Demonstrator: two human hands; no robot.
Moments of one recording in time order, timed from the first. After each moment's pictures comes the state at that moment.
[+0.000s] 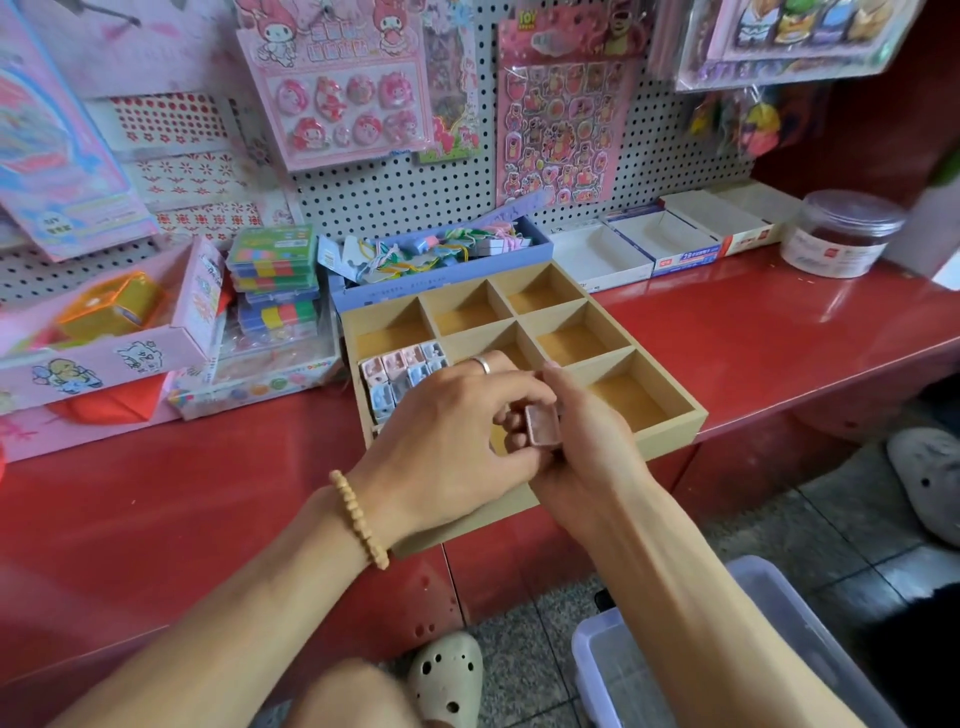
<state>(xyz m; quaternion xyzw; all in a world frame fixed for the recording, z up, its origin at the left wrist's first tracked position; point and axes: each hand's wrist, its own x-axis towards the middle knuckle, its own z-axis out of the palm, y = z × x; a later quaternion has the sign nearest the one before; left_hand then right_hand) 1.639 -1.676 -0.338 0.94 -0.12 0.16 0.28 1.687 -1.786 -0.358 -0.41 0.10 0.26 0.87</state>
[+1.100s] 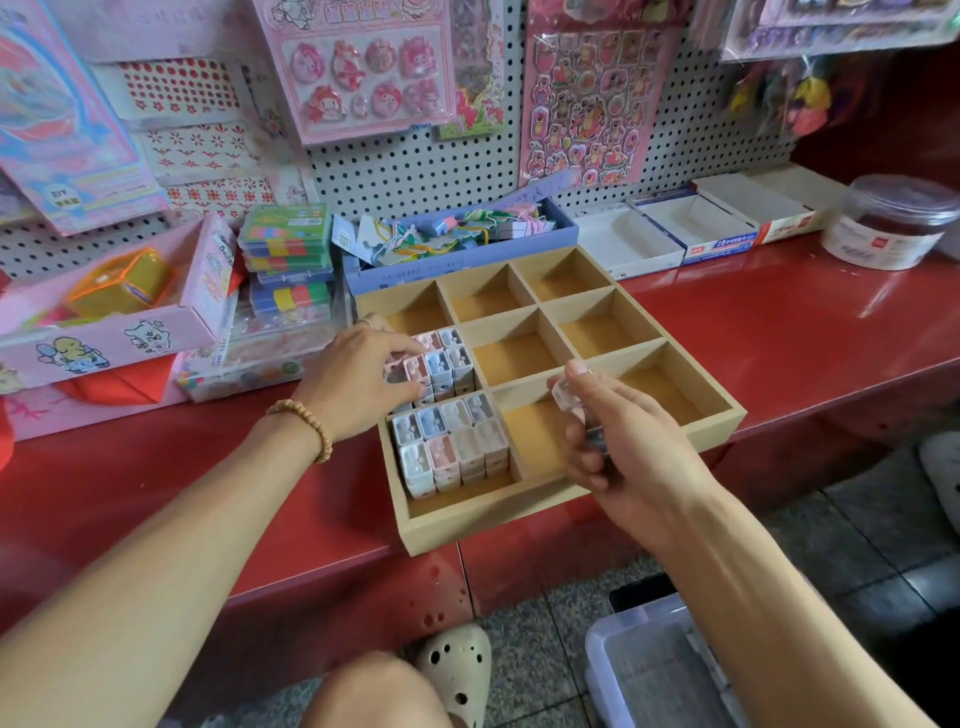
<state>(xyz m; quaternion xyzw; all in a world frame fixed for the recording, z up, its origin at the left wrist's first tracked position) 1.685 -1.563 -0.383 0.98 0.08 0.11 0.17 1.702 -1.813 -0.380 -0.57 0.00 0.27 0.78</state>
